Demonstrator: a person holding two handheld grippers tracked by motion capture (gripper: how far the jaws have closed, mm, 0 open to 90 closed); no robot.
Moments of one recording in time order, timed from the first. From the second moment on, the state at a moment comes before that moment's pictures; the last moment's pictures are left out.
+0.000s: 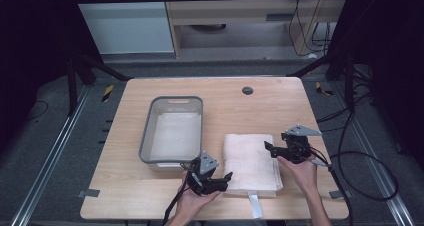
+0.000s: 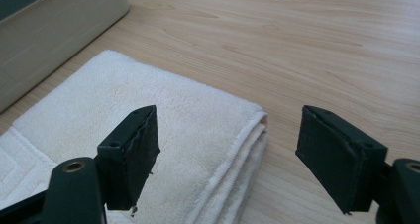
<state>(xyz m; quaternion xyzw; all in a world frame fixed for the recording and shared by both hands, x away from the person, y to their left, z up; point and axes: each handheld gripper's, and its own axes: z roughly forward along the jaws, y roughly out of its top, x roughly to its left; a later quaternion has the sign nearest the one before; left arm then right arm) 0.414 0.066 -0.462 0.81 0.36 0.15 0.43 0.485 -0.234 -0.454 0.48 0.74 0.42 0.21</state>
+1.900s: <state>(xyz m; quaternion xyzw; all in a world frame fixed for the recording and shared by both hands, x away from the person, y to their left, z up) 0.433 0.035 -0.498 0.82 0.41 0.03 0.40 0.506 -0.225 -0.499 0.53 0.75 0.40 0.09</state>
